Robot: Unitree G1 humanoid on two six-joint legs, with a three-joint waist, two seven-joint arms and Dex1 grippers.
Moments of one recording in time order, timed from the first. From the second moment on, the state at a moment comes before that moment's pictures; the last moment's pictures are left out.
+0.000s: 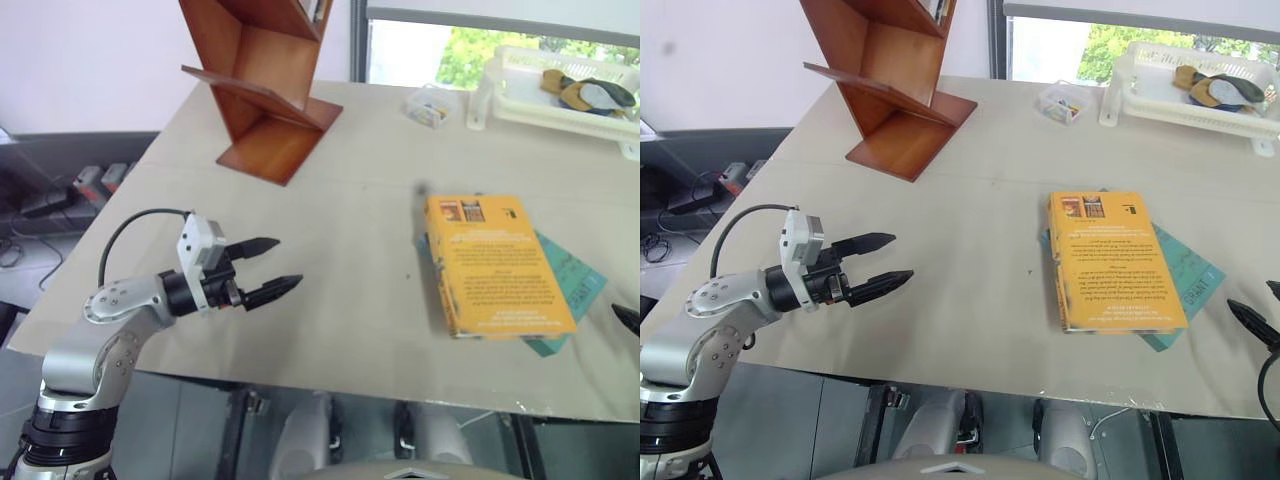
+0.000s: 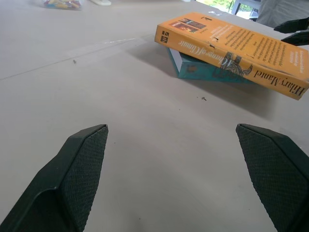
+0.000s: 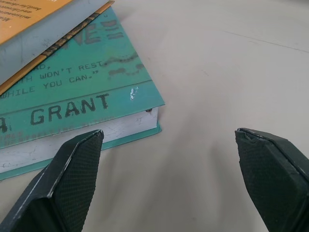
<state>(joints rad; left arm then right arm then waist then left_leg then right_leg) -0.08 0.74 0.22 -0.34 -0.65 0.54 -0.96 0.06 -0.86 -0.60 0.67 0.52 -0.14 1.21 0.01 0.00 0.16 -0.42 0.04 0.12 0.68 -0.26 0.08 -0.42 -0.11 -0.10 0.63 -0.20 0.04</state>
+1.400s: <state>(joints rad) -0.15 0.77 0.26 -0.30 -0.75 0.58 -1.00 -0.06 -0.77 -0.47 0.60 0.24 -0.19 0.70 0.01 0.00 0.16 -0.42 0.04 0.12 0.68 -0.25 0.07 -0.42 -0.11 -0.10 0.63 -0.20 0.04</state>
